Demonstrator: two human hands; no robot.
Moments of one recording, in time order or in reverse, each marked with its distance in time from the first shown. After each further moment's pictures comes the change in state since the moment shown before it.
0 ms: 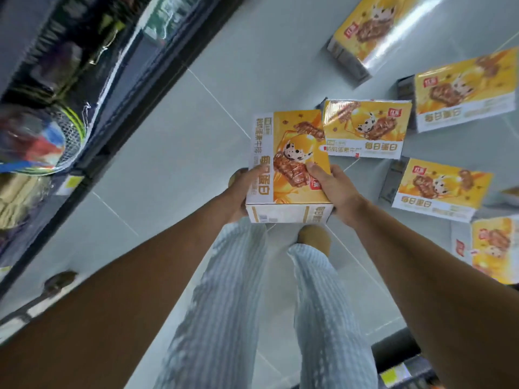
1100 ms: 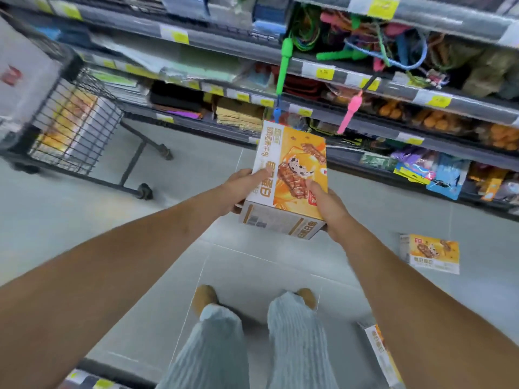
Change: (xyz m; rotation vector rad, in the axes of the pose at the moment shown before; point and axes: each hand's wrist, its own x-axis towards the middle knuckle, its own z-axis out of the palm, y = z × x) left_hand -0.457 -0.238 -0.228 -0.434 0.407 0.442; right_hand -0.430 0.051 0.271 -0.916 -0.312 -0.429
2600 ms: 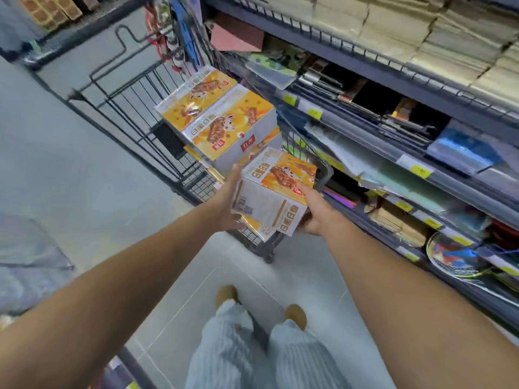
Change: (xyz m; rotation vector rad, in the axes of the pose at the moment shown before) left_hand -0.022 -0.073 -0.631 -0.865 0.292 -0.144; right_hand 0.018 -0.283 0.638 -0.055 -0.440 0.182
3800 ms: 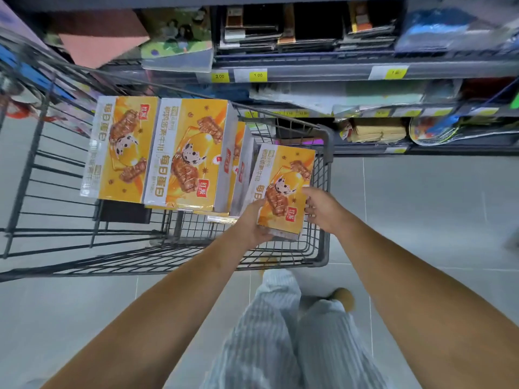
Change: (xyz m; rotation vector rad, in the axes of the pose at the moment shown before) left_hand 0.162 0.037 -0.033 0.363 -0.230 -0.379; right_hand 0.101 0.032 0.060 0.350 0.374 0.006
